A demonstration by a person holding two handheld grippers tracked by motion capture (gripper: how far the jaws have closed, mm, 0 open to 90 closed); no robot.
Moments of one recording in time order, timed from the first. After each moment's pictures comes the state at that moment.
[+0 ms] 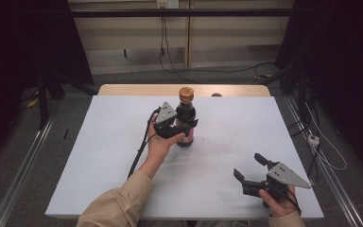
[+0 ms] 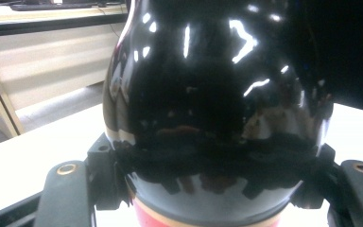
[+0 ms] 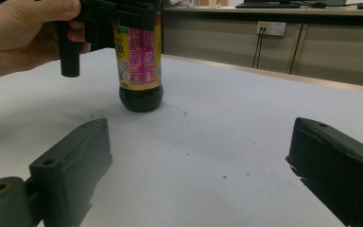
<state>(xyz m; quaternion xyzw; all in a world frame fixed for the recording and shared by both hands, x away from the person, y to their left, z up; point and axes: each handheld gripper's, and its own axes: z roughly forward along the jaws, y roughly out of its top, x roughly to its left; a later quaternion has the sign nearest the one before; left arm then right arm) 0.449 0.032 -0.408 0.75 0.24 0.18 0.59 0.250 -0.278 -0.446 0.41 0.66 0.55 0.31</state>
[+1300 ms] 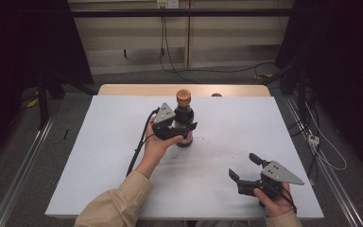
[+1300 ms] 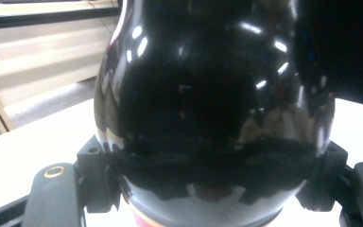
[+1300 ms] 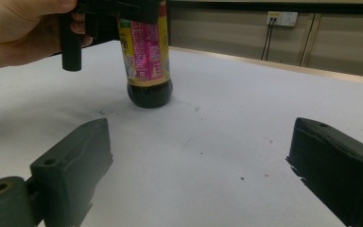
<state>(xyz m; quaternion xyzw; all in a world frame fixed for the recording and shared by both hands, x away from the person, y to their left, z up) 0.446 0.037 -0.409 0.76 0.23 0.16 0.59 0.256 -0.266 -0.445 0.41 0.67 0.54 0.29</state>
